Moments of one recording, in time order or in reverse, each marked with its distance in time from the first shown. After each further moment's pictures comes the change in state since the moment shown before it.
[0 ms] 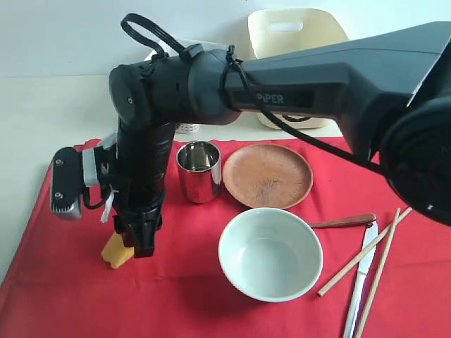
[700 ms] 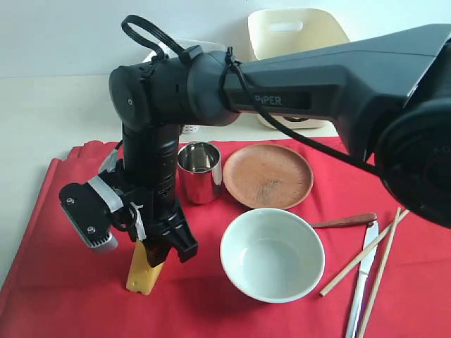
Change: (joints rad) left arm 0.000 0.000 0.000 0.000 0.000 0.000; right arm 0.000 0.019 -0.004 0.003 0.171 -0.418
